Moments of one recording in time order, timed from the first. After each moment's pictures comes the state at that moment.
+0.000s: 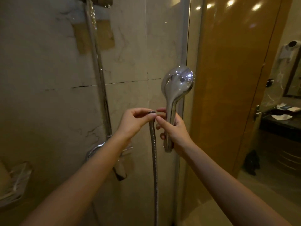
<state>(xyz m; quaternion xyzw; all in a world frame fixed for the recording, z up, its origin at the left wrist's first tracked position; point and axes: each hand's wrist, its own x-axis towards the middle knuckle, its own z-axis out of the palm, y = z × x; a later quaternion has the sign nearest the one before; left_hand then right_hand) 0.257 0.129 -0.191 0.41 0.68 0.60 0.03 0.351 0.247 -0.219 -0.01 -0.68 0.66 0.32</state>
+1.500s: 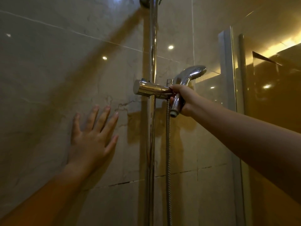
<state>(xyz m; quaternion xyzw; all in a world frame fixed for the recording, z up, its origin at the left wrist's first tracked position) 0.008 -0.008 -0.028 0.19 0.78 0.00 -0.59 0.129 0.224 0.107 0.01 -0.60 0.74 0.30</state>
